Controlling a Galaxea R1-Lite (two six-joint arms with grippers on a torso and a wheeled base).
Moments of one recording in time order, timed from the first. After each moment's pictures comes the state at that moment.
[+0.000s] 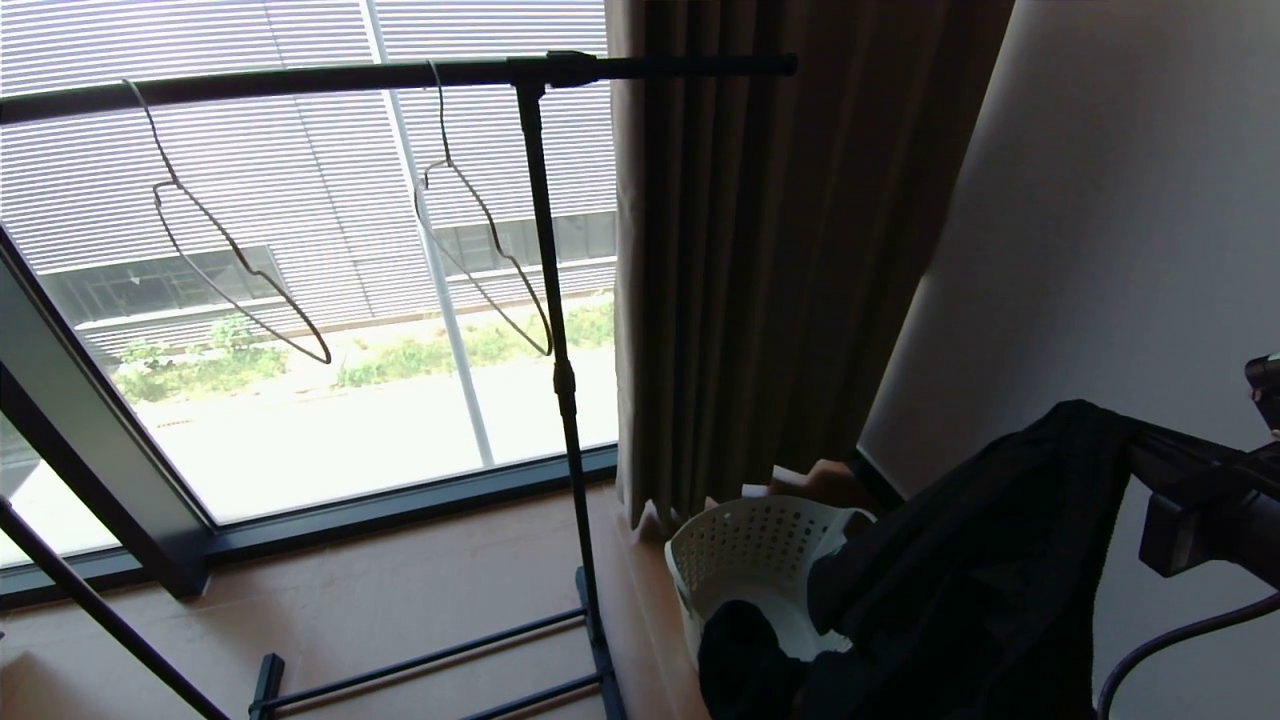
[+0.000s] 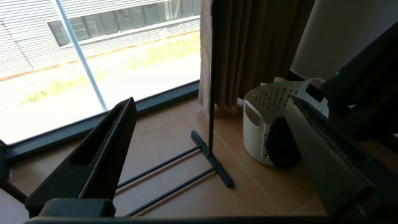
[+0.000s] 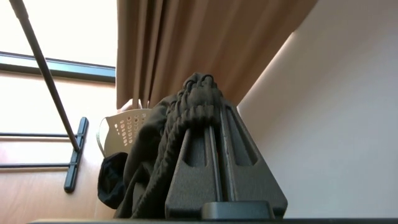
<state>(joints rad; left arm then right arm) -0.01 0.00 0.00 0.05 -0.21 0.05 0.29 1.16 -0.39 -0.62 -0.18 -0.22</state>
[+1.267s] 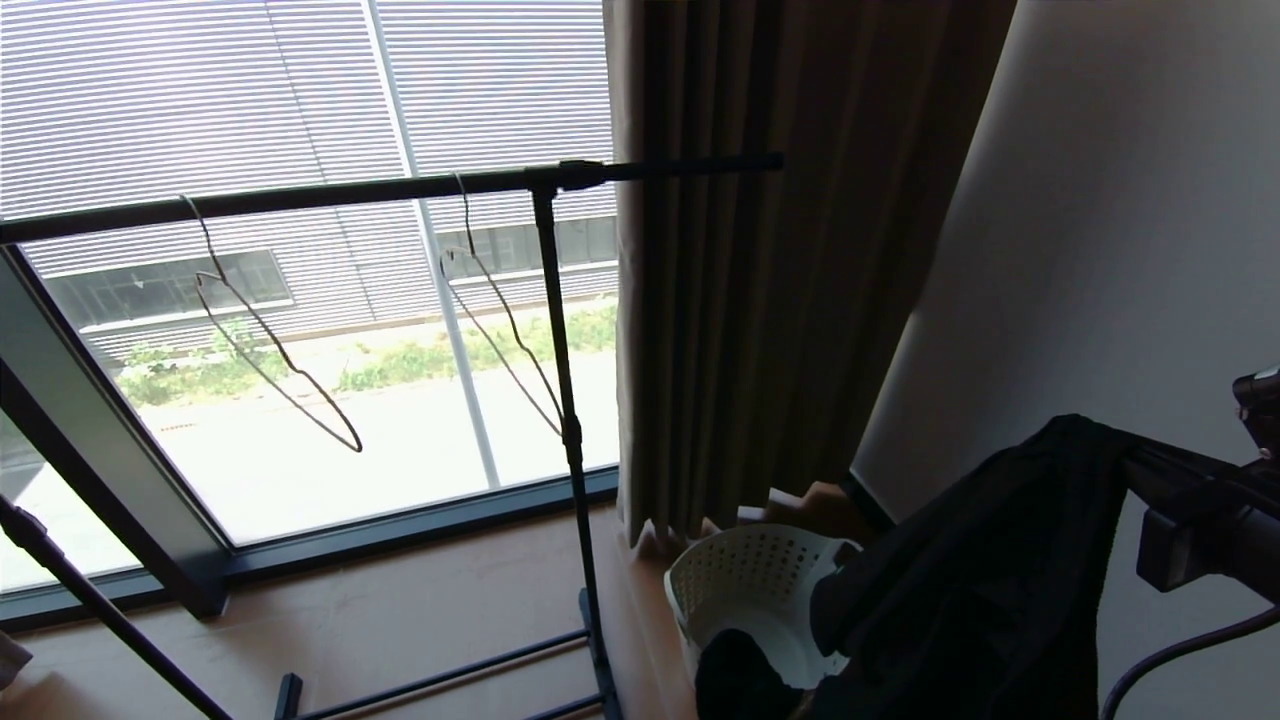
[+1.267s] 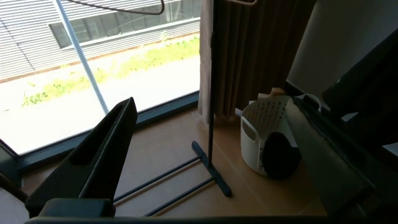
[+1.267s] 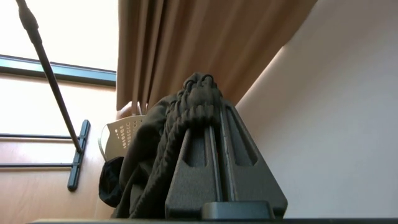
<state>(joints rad) -0.01 0.00 0.00 0.05 -0.21 0.05 0.29 1.17 -0.36 -0.62 -0.18 -0.24</state>
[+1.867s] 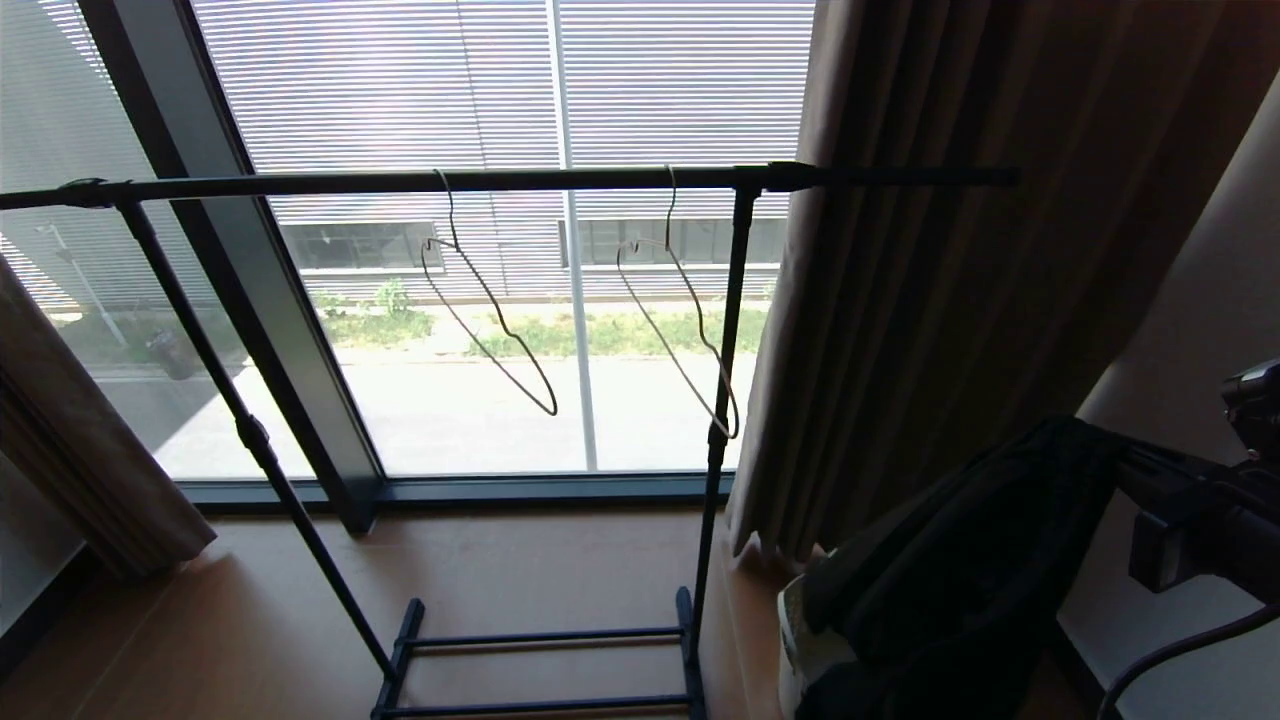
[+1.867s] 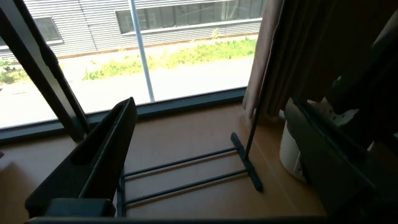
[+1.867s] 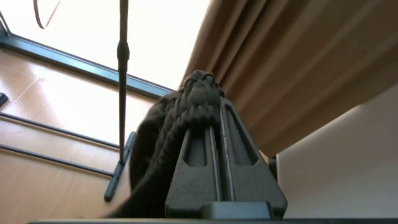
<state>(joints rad) -0.01 0.00 -0.01 0.06 -0.21 0.05 0.29 1.18 -0.37 -0.62 -0.18 -0.24</state>
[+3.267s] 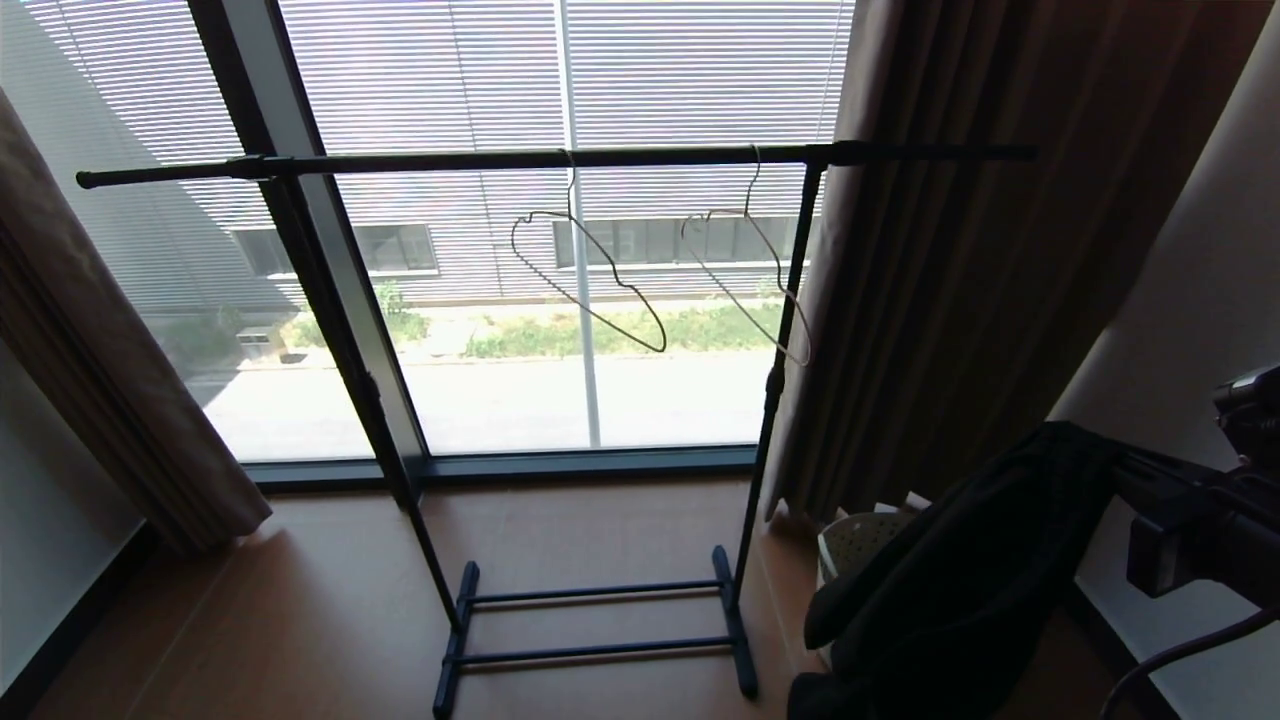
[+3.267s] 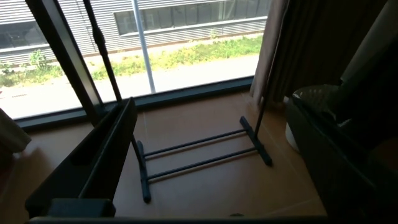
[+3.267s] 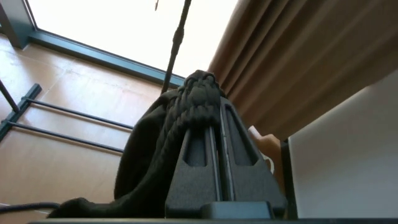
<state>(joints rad) -0.01 0.00 -0.01 0.06 -0.21 0.05 0.29 1.19 -0.36 -0.62 -0.18 -0.24</state>
